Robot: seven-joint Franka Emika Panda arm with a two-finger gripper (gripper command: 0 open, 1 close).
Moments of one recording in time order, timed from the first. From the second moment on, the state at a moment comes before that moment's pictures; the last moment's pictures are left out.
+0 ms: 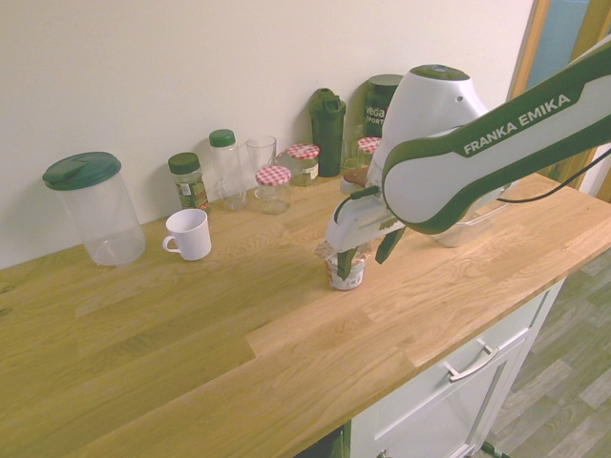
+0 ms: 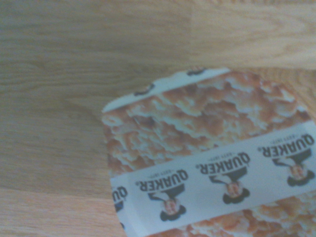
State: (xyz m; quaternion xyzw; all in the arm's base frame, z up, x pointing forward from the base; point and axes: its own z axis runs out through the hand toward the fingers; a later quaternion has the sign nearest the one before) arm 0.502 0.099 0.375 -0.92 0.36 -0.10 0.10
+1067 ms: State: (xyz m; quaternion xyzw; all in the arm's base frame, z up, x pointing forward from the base) arm 0.526 0.111 0.335 -0.93 0.30 -0.20 0.10
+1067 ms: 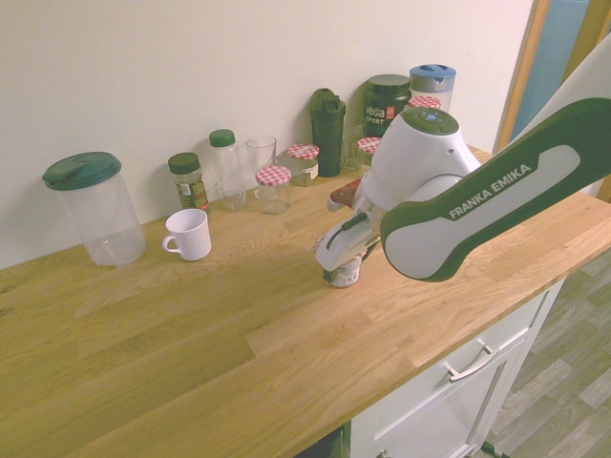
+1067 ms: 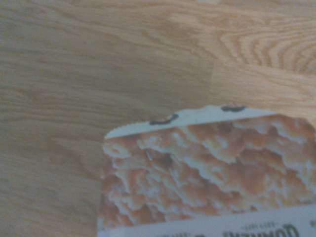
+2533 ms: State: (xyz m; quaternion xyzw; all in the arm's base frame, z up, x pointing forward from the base) arm 0.535 0.099 0.361 -0.92 0.31 -0.23 0.12
